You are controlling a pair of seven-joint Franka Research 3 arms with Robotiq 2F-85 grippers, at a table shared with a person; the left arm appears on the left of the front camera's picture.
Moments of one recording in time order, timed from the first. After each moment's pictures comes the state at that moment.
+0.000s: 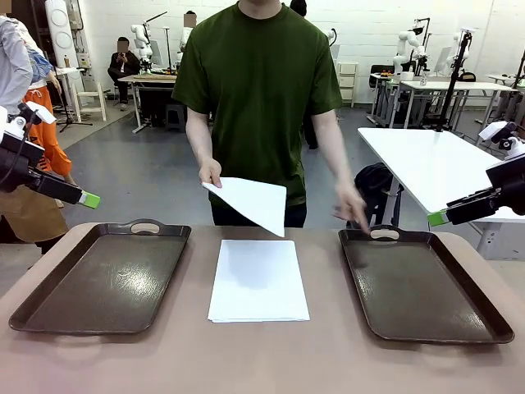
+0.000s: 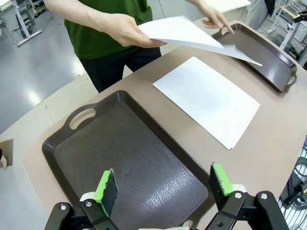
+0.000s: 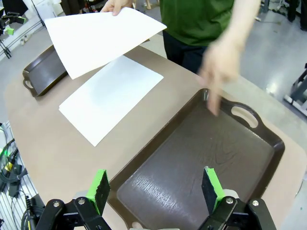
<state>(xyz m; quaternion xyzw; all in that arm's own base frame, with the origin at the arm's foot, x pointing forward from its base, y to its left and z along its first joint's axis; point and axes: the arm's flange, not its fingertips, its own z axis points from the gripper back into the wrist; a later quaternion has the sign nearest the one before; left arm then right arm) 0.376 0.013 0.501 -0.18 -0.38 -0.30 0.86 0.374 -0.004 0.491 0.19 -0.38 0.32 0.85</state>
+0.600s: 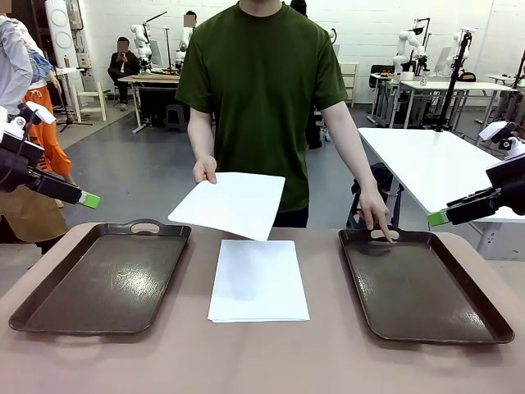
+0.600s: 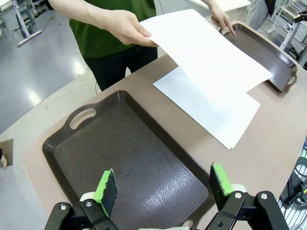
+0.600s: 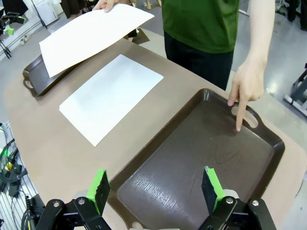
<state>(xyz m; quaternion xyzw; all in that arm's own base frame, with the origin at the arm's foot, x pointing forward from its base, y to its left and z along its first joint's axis) 0.376 0.013 0.501 -0.18 -0.38 -0.30 0.86 0.374 -0.004 0.491 0.19 -0.38 0.32 0.85</state>
